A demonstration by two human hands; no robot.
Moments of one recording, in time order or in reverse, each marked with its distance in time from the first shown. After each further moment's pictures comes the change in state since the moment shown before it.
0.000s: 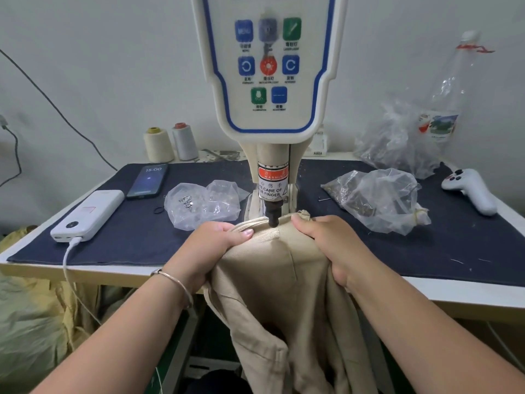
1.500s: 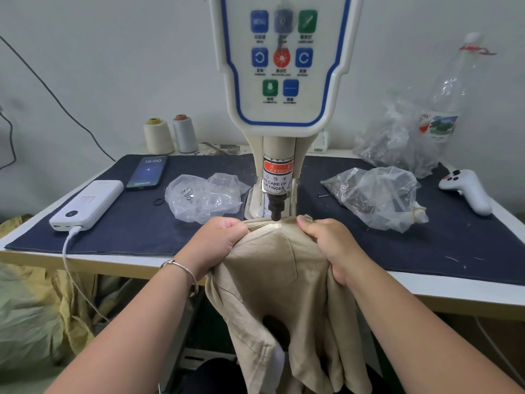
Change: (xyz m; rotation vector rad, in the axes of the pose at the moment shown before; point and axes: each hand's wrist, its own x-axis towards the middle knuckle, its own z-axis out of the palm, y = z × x) left_hand 0.024 -0.021 0.000 0.185 0.012 0.157; right_hand 0.018 0.026 -0.004 0.025 -0.062 -0.030
